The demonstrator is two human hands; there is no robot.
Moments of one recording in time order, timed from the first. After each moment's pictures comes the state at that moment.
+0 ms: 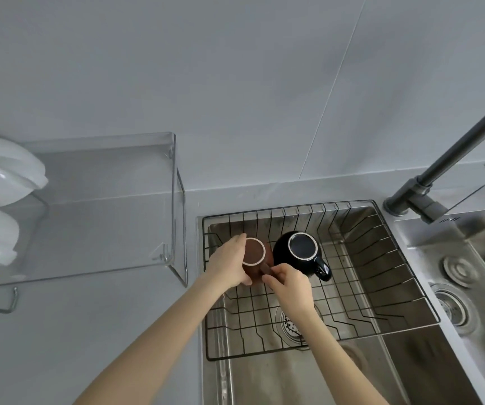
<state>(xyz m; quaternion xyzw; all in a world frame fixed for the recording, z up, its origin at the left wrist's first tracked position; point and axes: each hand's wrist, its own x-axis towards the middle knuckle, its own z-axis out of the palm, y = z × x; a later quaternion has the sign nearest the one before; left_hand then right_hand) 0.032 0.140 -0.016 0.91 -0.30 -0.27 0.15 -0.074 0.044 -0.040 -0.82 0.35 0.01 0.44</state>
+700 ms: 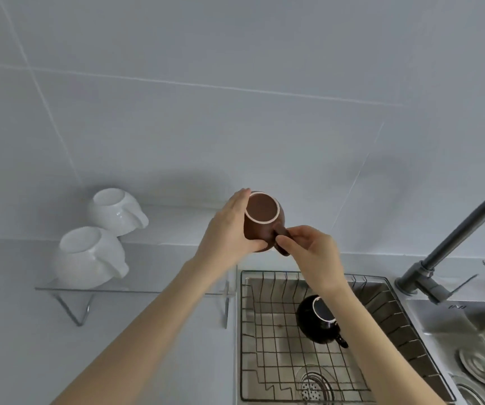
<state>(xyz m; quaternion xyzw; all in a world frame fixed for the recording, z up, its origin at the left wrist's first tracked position) 0.058 0.219 0.172 0.87 -0.31 0.03 0.39 -0.025 0.083 0.158 -0.81 0.17 -0.19 0.52</state>
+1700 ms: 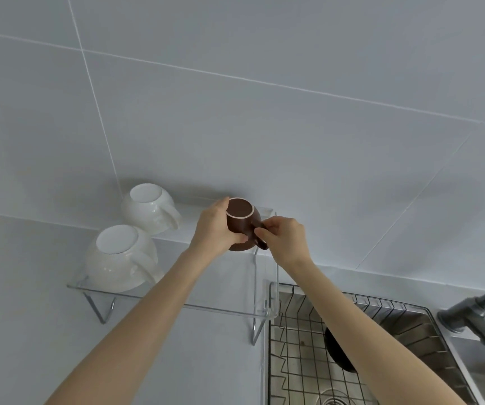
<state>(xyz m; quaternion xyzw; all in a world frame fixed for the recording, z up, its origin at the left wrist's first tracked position) 0.152 0.280 0.127 0.89 -0.16 0.00 0.44 0.093 0.152 0.142 -0.89 0.12 -0.12 0.42</state>
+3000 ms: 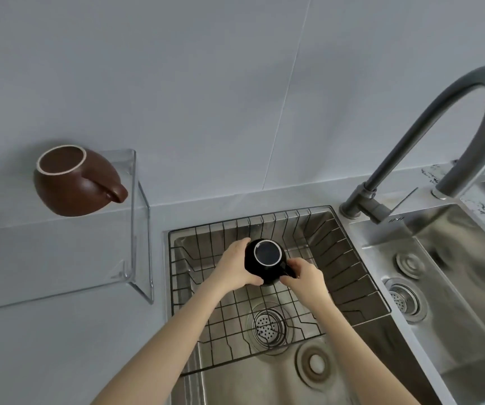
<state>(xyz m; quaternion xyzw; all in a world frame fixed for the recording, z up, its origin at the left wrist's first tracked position) 0.009 0.087 -0.001 0.83 -0.29 -0.34 0.33 -0.102 -0.034 -0.021 -0.82 0.41 0.02 0.41</state>
